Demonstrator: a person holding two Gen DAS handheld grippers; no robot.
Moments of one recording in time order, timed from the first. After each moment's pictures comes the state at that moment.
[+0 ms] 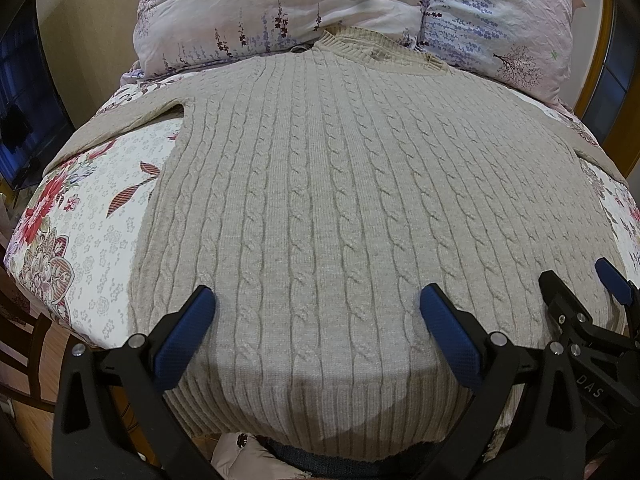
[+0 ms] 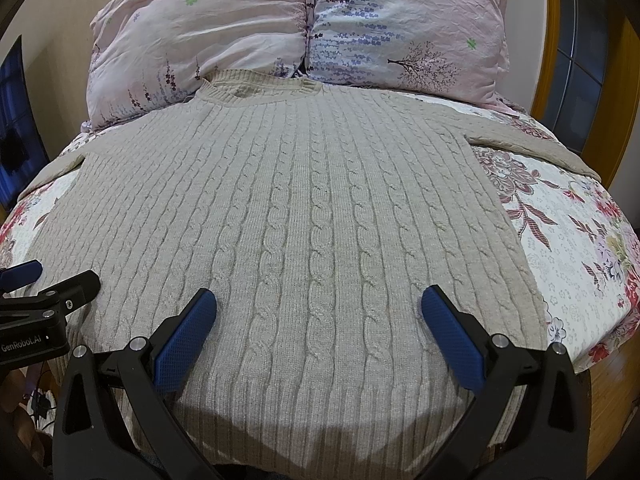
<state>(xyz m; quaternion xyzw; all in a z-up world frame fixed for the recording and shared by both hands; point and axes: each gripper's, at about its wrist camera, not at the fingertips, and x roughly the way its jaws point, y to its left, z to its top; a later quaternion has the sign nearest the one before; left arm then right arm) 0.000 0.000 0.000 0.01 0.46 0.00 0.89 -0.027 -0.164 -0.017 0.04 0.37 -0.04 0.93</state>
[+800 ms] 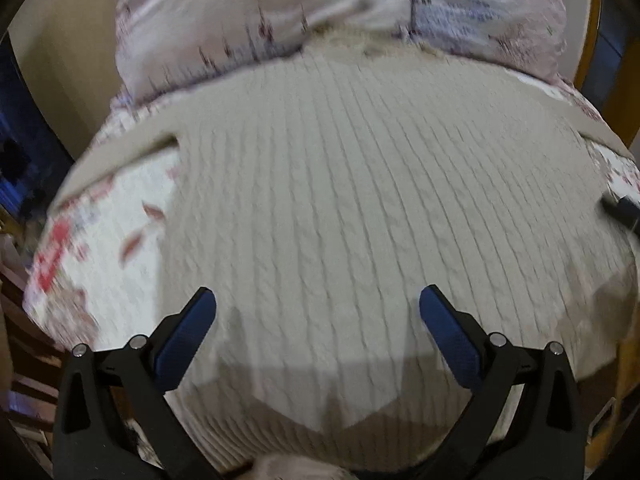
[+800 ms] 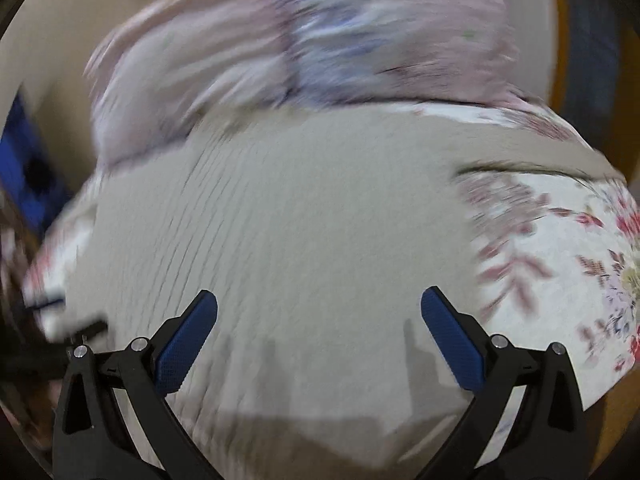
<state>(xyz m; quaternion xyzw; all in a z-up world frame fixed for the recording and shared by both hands) 0.028 -0.002 0.020 0.07 0.46 -0.01 0.88 0.010 -0.257 0.026 0.14 0.37 0.01 0.92</state>
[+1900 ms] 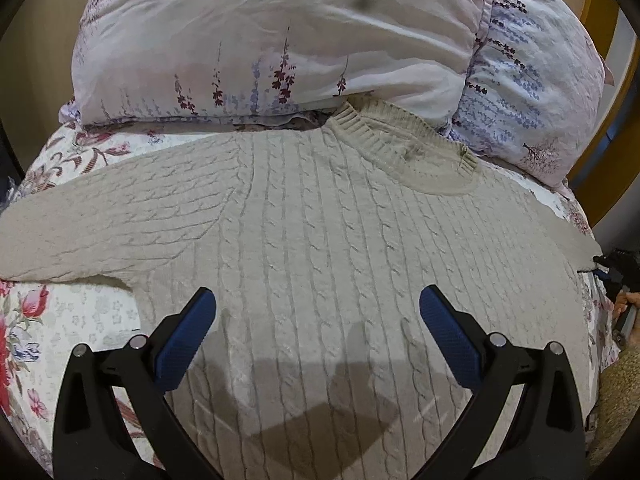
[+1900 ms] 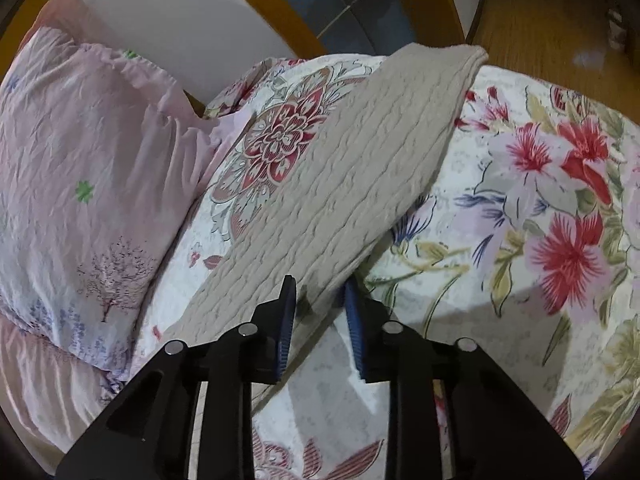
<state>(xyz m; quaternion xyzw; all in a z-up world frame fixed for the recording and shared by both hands) 0.185 0.051 0.034 -0.06 0.45 -0.08 0.89 0.104 -0.545 -0.013 0.46 0.34 -0.26 0.78</state>
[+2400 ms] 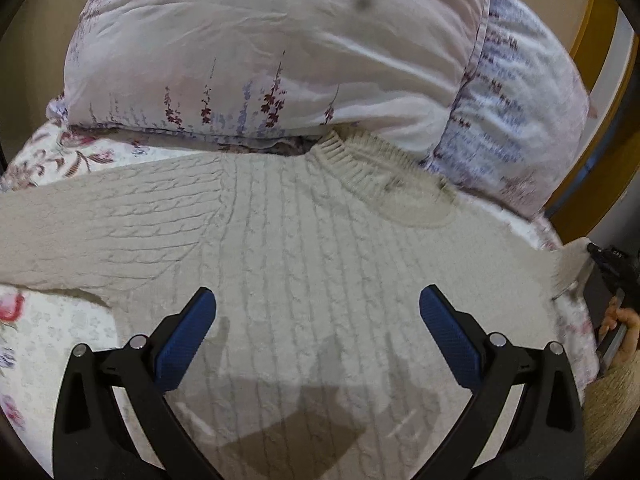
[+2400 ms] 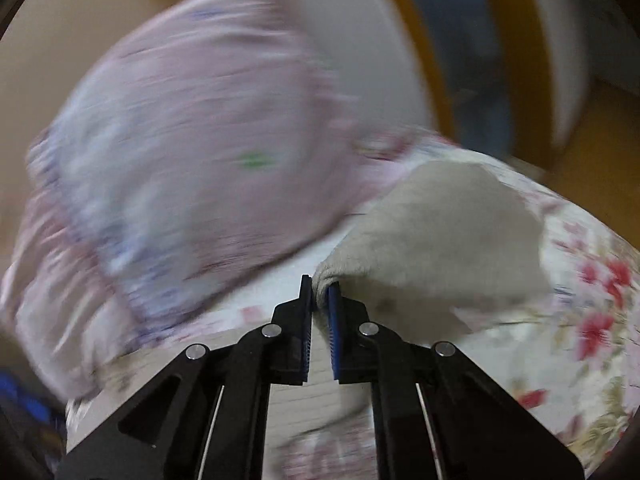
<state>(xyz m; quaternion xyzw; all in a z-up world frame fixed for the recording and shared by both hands) 0.188 0.060 0.041 -0.12 0.41 -0.12 0.90 0.134 -0.452 0.085 0.30 0.26 -0.12 0.91</state>
